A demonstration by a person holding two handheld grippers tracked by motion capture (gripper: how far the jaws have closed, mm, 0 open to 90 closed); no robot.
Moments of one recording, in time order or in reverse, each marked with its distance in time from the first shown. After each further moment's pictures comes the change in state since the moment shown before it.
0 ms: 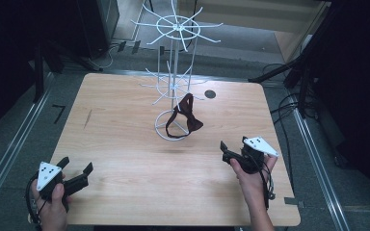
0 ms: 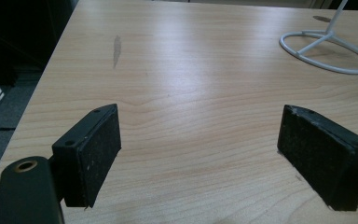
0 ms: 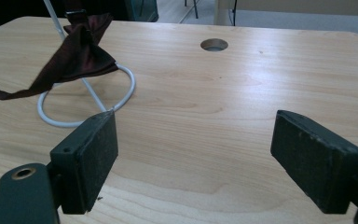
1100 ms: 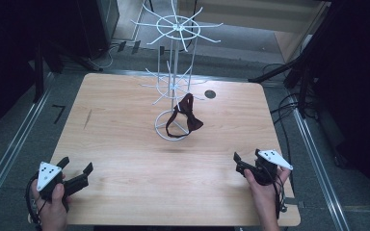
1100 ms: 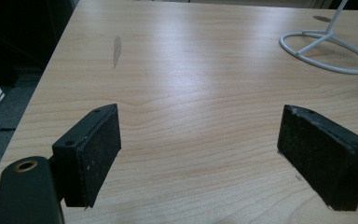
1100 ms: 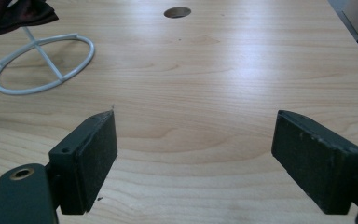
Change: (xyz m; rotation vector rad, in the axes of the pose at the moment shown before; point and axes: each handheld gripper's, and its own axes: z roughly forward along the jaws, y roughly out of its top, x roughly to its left) left arm 0.000 0.000 0.000 -0.002 0.000 -0.001; right arm -0.039 -0.038 -0.018 0.034 -0.058 0.057
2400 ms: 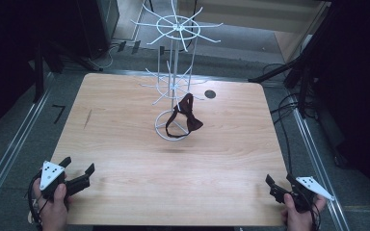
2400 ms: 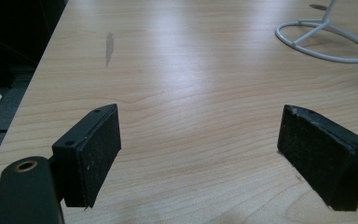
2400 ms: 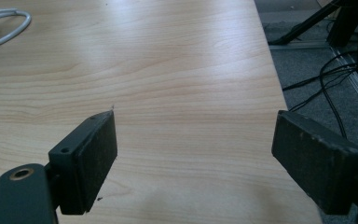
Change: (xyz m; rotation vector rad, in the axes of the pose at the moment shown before) left arm -0.003 0.001 0.002 0.025 -0.012 0.030; right arm -0.088 -0.056 -0.063 0.010 -0.059 0.082
